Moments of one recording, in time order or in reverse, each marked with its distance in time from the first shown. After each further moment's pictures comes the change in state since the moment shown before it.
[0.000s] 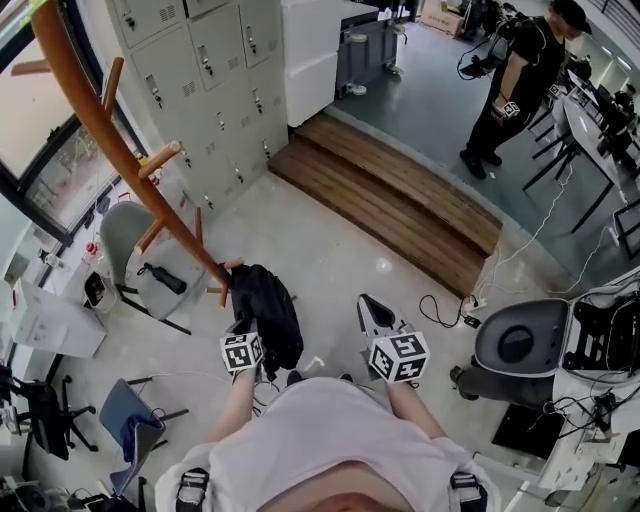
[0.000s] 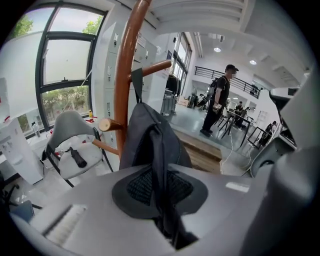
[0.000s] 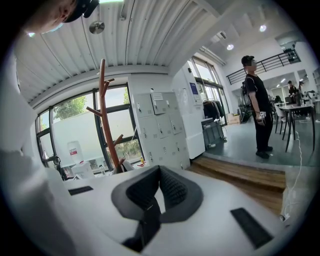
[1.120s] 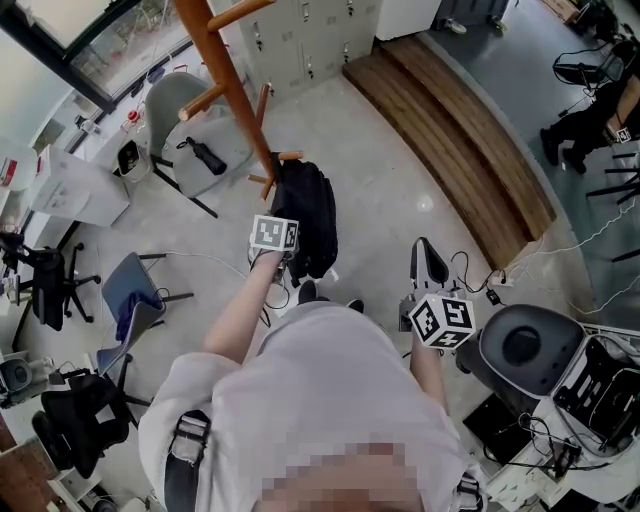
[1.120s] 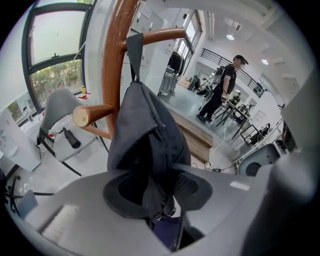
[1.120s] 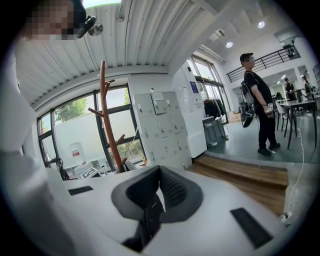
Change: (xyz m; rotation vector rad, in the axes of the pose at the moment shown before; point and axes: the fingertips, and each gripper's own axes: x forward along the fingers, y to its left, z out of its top) left arm 0.014 -0.008 0.000 -0.067 0.270 -0.092; right arm -0.001 0.002 -0.003 0.018 -0.005 0.020
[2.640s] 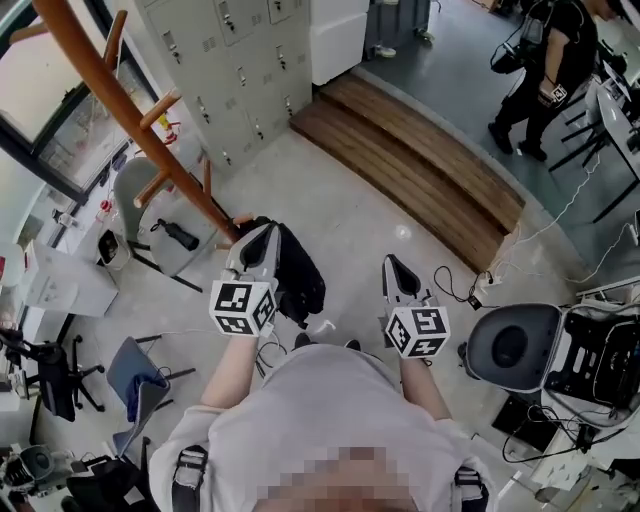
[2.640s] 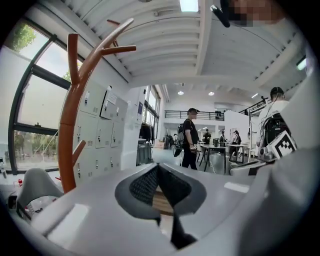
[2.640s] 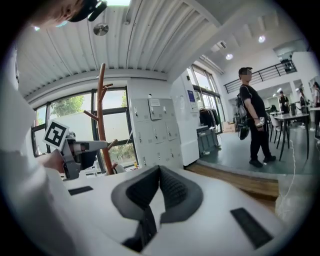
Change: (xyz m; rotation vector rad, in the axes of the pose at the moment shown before) left arm -0.189 -0.138 0.175 0.344 -0.815 -0.123; right arm -0.001 -0.015 0.022 -0.059 -0.052 -0.078
